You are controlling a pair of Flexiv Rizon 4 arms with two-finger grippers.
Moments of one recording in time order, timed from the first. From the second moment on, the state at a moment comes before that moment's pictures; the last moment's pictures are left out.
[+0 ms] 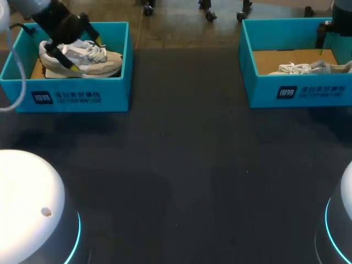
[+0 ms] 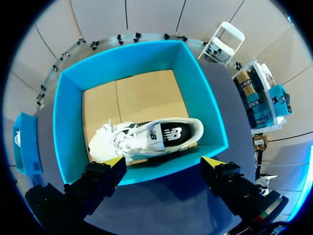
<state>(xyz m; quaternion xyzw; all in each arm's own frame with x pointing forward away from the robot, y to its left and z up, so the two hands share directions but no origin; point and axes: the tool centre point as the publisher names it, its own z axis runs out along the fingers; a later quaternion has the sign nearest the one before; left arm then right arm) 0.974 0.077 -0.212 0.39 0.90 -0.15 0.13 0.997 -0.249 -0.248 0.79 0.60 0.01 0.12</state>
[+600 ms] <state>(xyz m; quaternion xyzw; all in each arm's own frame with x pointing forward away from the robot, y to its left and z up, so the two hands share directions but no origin) 0.994 0.101 -0.196 0.52 0.85 -0.06 0.08 0.997 -0.249 -0.248 0.79 0.60 0.02 0.12</state>
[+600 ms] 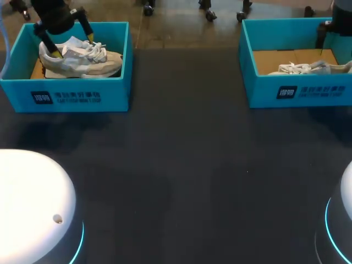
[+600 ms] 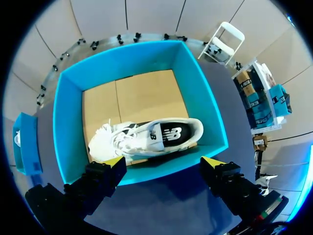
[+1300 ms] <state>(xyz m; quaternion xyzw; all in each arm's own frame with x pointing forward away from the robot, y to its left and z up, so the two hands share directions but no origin) 1.071 0.154 -0.203 0.68 0.72 0.03 0.11 0.997 -0.250 -0.248 0.79 0.60 0.02 0.12</state>
